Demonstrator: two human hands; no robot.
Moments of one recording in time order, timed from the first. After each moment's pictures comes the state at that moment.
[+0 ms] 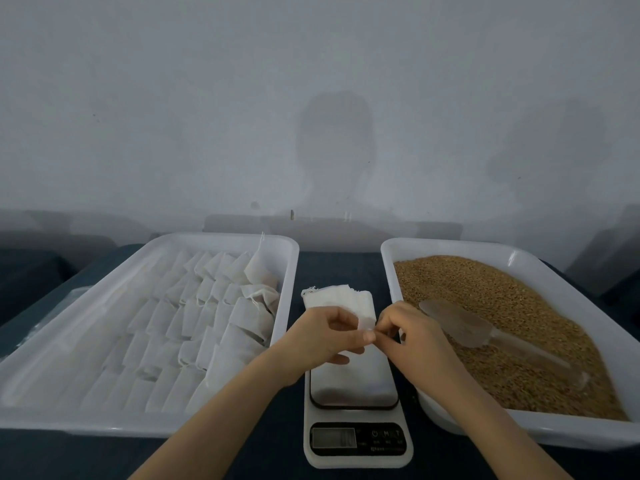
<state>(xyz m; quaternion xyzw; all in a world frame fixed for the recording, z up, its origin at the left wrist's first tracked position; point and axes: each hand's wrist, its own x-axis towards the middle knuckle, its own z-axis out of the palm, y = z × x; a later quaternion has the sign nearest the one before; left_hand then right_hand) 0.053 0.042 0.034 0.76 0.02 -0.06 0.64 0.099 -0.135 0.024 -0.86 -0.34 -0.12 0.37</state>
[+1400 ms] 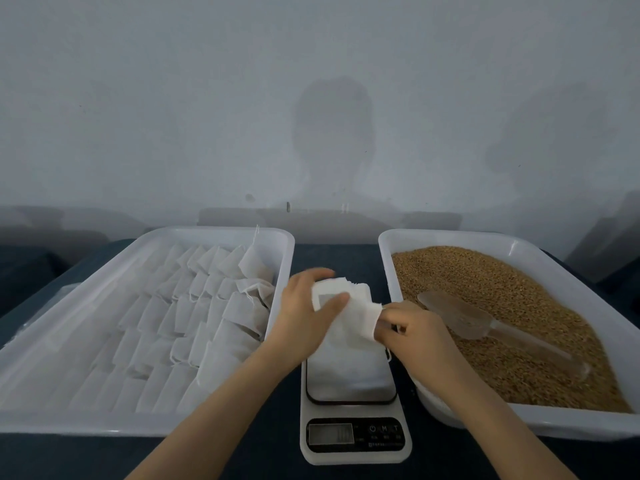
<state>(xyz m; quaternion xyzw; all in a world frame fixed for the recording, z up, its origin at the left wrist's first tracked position) 0.066 0.047 0.026 0.84 0.04 0.19 0.50 0.102 -0.136 0.023 -0.86 -0.31 -0.08 0.39</state>
